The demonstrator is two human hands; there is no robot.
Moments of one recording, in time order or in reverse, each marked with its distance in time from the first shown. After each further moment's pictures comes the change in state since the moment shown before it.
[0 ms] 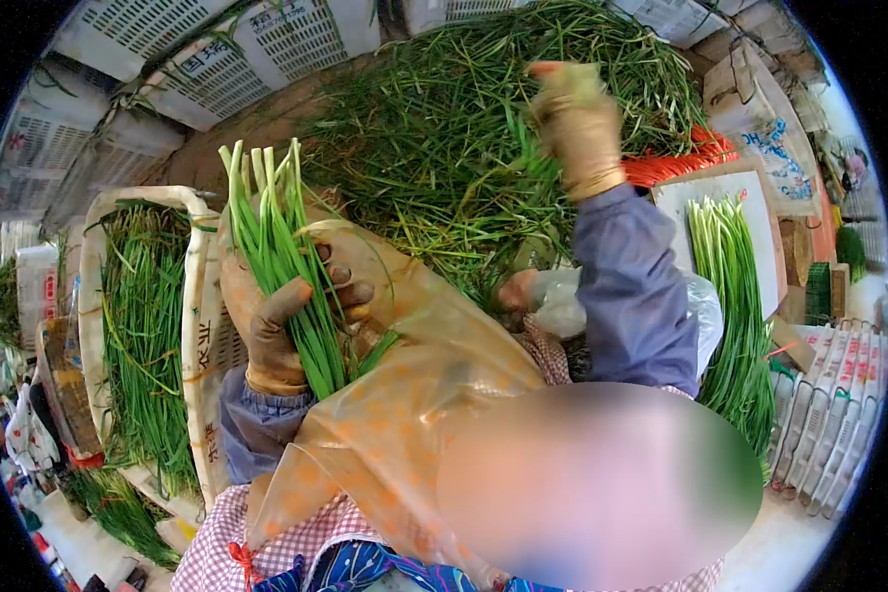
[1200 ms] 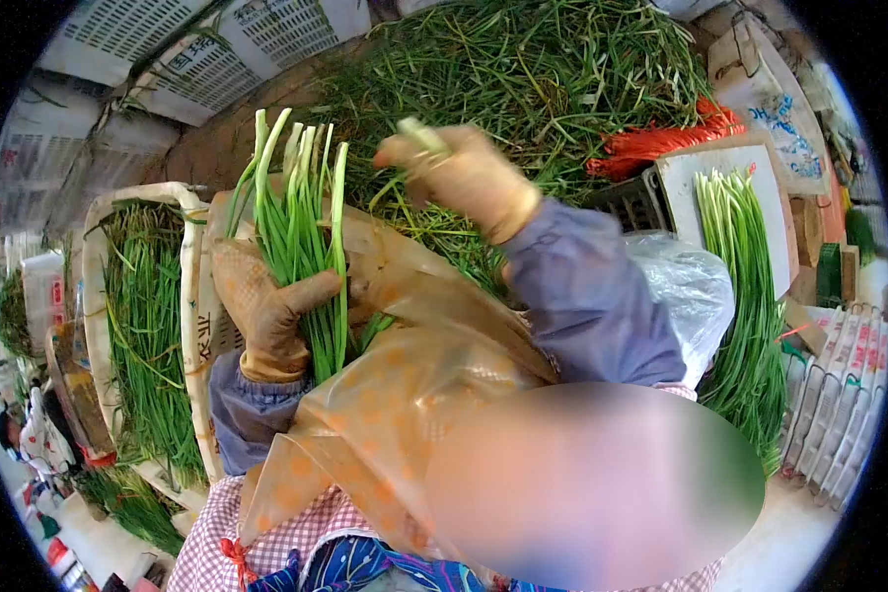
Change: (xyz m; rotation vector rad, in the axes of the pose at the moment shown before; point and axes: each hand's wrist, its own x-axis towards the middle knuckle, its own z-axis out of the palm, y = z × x) left_hand 0.003 -0.006 0.011 0.374 0.219 -0.063; right_hand -0.064 0.011 0.064 0.151 -0.549 0.401
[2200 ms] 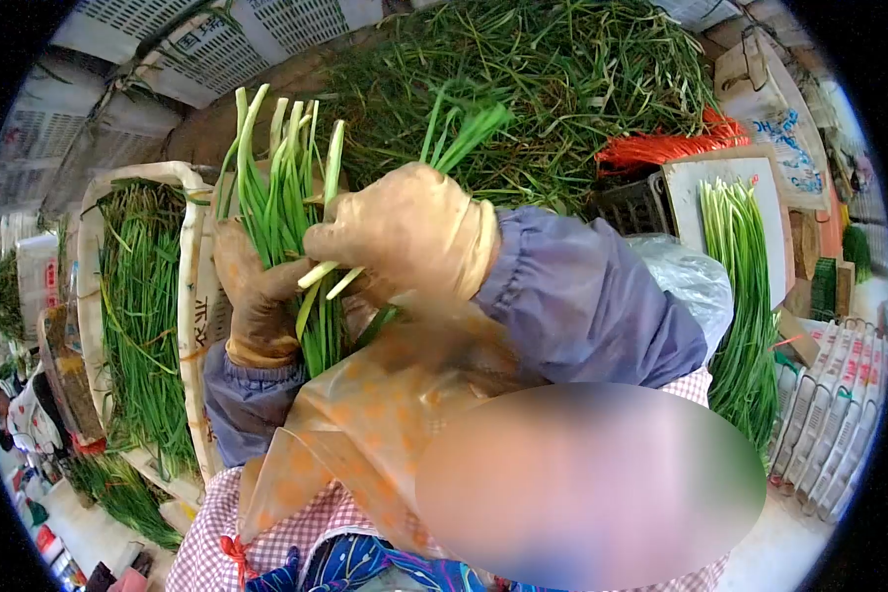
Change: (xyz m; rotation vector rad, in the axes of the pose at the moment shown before) left_hand -0.004 0.011 -0.006 -0.131 -0.154 0.057; right_hand -0.031 -0.041 0.051 -1.128 -0.425 -0.833
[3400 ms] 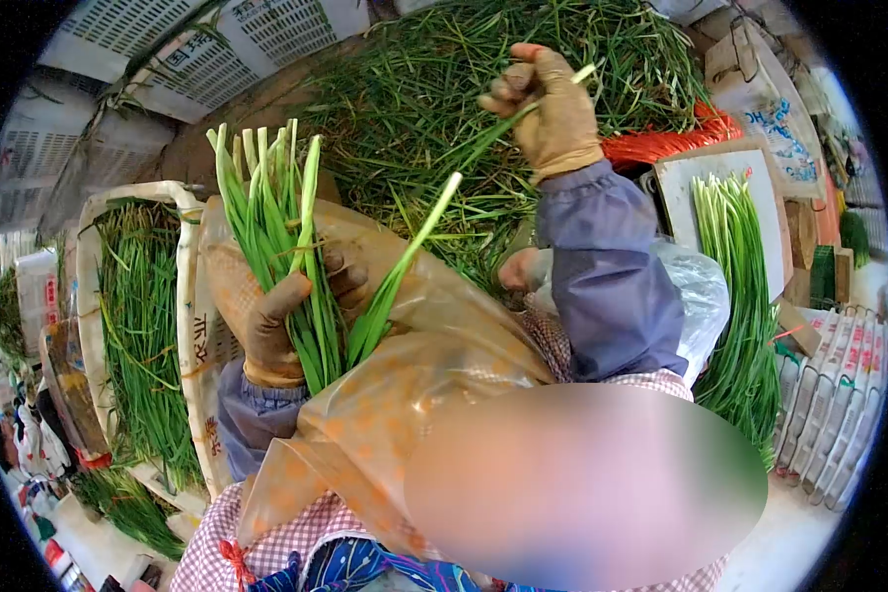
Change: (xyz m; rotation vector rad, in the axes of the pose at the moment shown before) left_hand 0.004 -0.022 -0.008 -0.253 0.045 0.051; right_hand -0.051 0.129 -0.012 1.432 1.220 0.504
